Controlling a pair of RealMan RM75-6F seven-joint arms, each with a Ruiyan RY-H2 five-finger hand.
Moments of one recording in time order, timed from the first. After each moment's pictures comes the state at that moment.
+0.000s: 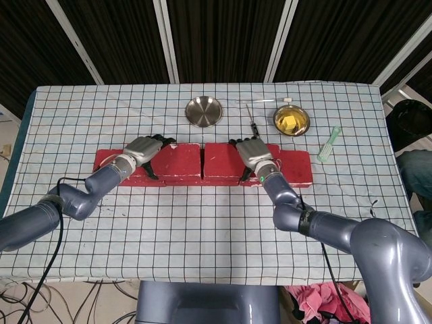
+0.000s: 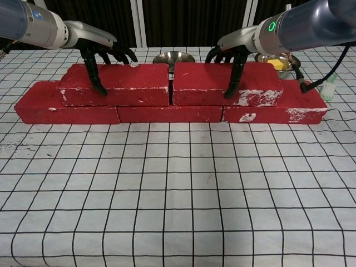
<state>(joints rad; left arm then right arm) -1.16 -1.39 -0.12 -1.12 1.06 0.29 -0.15 1.35 -1.50 0.03 -1.20 -0.29 0.58 -0.45</state>
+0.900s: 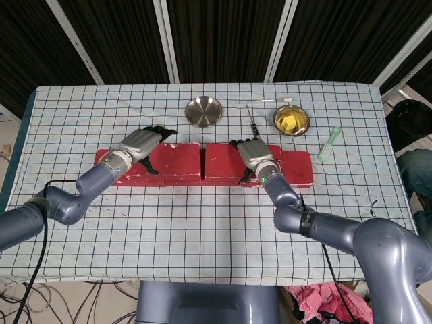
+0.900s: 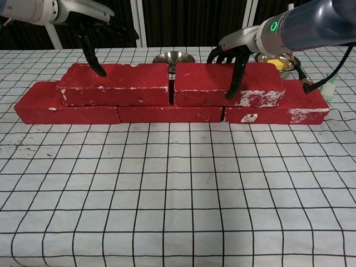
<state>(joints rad) -1.15 -1.23 -0.14 -1.33 1.01 0.44 -0.08 1.35 -1.48 0.04 -1.24 -0.28 0.60 -0.45</state>
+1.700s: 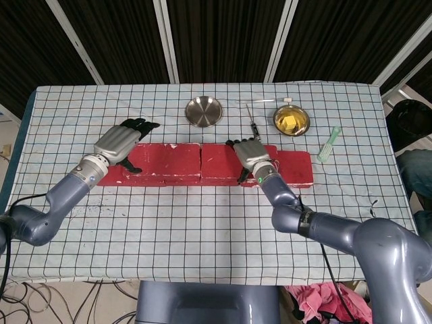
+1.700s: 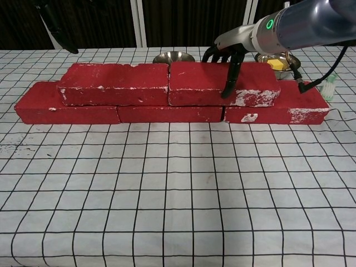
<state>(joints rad) -1.04 -1.06 -0.13 -1.56 1.00 0.62 0.03 1.35 -1.49 0.05 -1.24 -0.29 0.59 -0.44</state>
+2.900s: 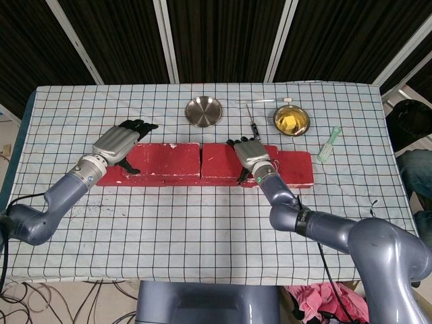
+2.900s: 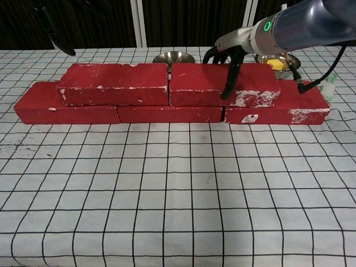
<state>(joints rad) -1.03 -1.06 -0.15 -1.55 1.01 0.59 0.02 1.37 -1.50 0.04 -1.22 -0.24 0.58 -0.47</state>
